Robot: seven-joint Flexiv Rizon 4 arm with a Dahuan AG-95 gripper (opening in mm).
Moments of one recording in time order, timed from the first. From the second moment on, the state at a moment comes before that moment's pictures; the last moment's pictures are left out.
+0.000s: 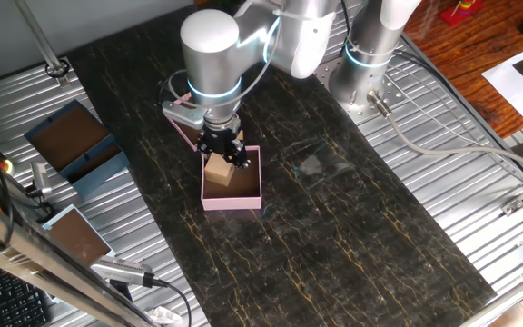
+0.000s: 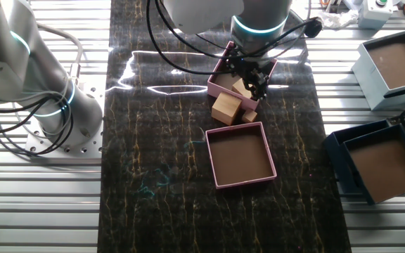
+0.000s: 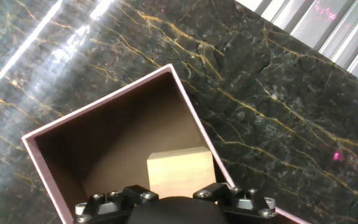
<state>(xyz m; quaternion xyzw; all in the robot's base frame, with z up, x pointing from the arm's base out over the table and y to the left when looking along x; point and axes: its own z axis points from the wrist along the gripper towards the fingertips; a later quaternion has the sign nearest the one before) 0.471 0.082 0.051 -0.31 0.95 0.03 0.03</state>
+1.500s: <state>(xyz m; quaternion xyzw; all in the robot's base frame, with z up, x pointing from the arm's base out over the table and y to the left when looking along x) 0.456 0.049 0.133 -0.31 0.95 0.03 -0.02</state>
